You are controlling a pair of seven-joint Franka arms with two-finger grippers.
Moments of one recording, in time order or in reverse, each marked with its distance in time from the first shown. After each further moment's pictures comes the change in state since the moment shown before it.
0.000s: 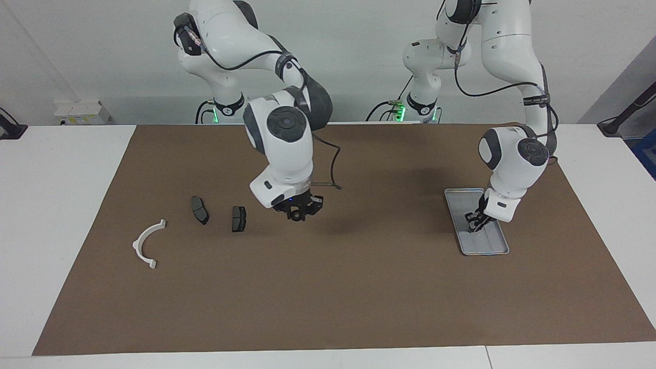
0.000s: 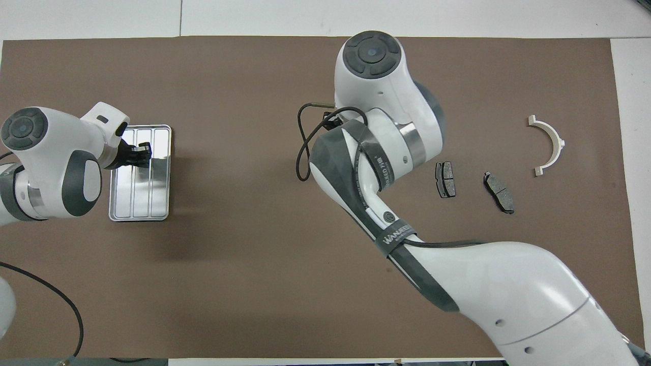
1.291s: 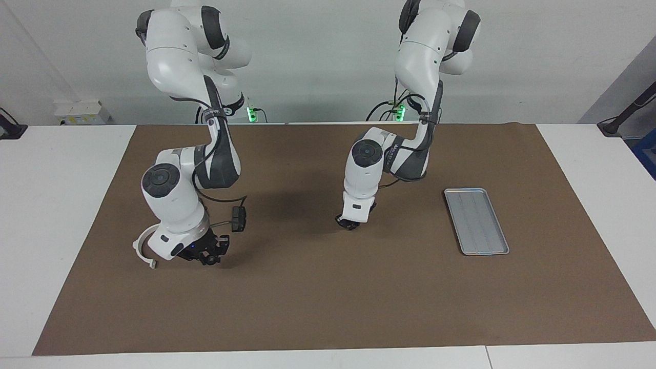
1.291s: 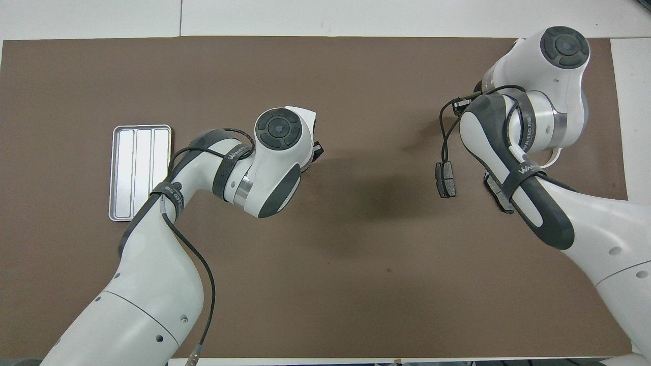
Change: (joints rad) left arm -0.561 0.226 0.007 0.314 0.015 -0.125 -0.784; right arm -0.301 0.025 0.000 -0.330 -0.012 0.456 -0.527
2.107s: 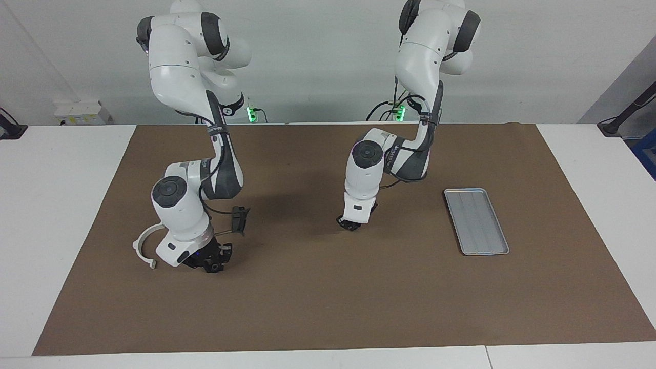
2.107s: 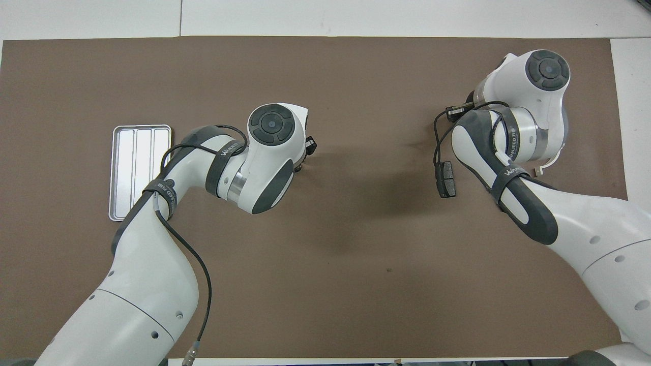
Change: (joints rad) left arm 0.001 -0.007 0.037 0.005 0.009 -0.018 -0.007; right arm -0.004 0.033 0.001 -0.071 0.000 0.140 0.000
